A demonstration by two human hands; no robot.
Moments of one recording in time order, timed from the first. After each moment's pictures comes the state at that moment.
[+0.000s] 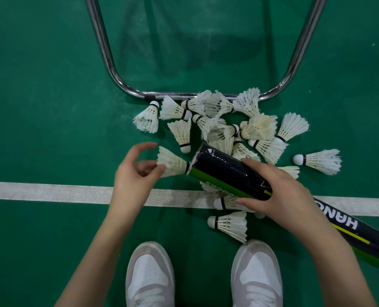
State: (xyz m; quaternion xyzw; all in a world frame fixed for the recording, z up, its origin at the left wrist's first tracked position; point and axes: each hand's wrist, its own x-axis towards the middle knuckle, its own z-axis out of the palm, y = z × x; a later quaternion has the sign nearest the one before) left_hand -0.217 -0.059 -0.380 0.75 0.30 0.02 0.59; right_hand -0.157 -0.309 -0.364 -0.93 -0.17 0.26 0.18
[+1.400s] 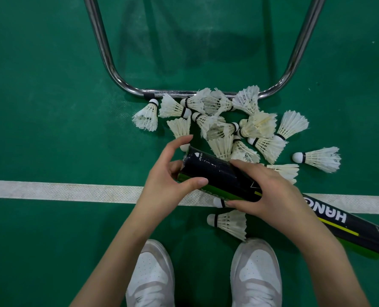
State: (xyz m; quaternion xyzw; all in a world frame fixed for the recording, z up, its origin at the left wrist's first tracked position) left_hand -0.213 -0.097 -0.368 0.73 0.16 -0.07 0.66; right_hand -0.161 -0.300 -0.367 -0.92 -0.21 0.26 0.21
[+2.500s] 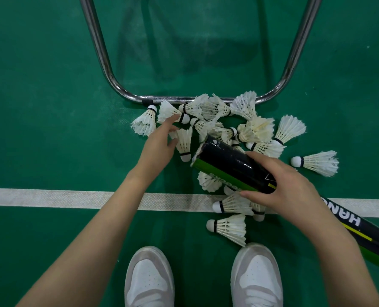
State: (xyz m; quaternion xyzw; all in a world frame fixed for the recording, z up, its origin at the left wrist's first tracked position) left_hand -0.132 -0.049 -0.436 0.90 0.12 -0.03 0.41; right_hand -0.145 -0.315 -0.363 -0.93 -0.15 0.23 0.22
